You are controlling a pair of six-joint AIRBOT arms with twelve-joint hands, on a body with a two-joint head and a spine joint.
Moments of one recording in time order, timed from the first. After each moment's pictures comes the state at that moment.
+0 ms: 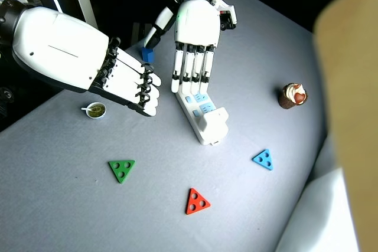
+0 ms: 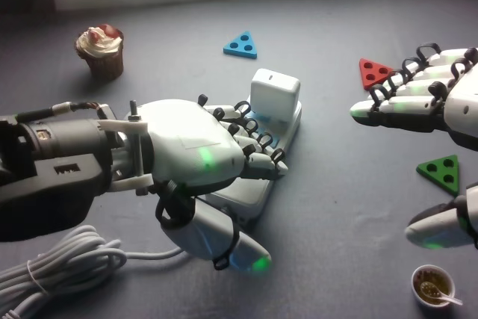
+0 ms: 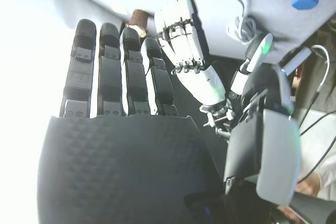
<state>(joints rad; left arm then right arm) 0.55 -1.01 0.89 0.15 -0.04 1.01 -0.07 -0.57 0.57 1.91 0.09 -3.01</state>
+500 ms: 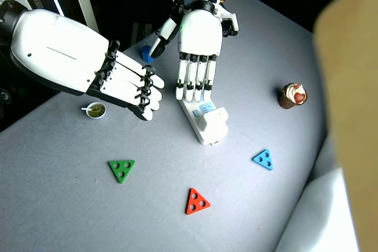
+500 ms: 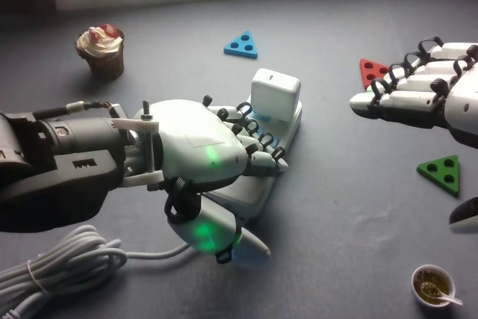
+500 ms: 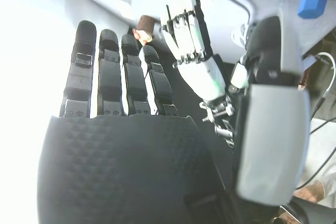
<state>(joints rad) 0.56 -1.06 0.95 0.15 -0.04 1.01 -0.06 -0.57 0.57 1.90 0.10 -3.00</state>
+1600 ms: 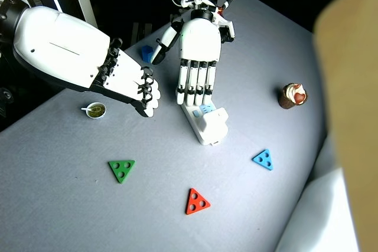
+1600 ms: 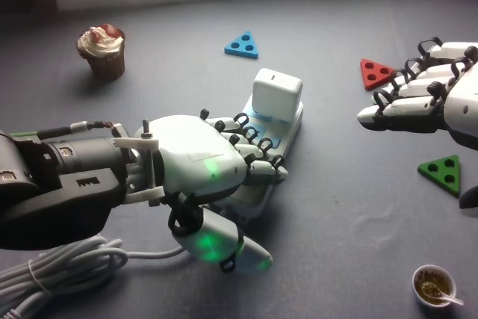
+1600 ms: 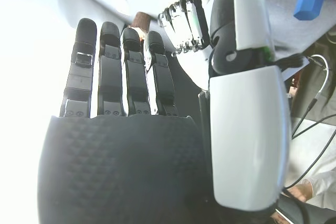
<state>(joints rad) 0.64 -1.10 0.98 0.11 -0.11 1.01 -0.06 -0.57 0.56 1.89 0.11 -3.01</state>
